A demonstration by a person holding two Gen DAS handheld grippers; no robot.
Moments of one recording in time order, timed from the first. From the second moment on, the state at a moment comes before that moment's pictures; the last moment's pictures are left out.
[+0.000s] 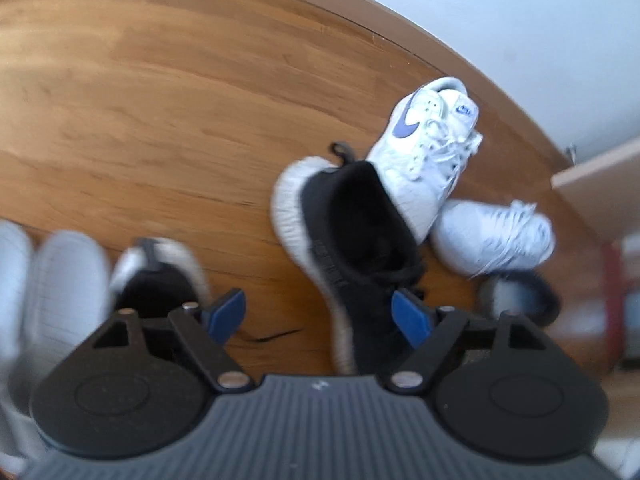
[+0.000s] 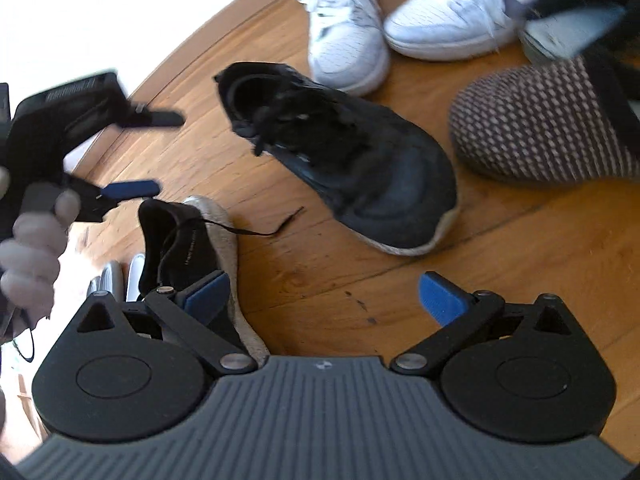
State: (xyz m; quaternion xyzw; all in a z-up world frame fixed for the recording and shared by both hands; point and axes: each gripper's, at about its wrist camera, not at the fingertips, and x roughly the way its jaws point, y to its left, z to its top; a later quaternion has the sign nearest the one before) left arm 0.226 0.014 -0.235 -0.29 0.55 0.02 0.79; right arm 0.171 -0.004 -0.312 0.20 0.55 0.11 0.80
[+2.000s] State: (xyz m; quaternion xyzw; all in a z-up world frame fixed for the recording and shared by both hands) left arm 0.192 0.049 -0.203 -0.23 0.60 -0.03 0.76; right arm 0.199 0.077 -0.311 -0.15 0.46 0.26 0.83
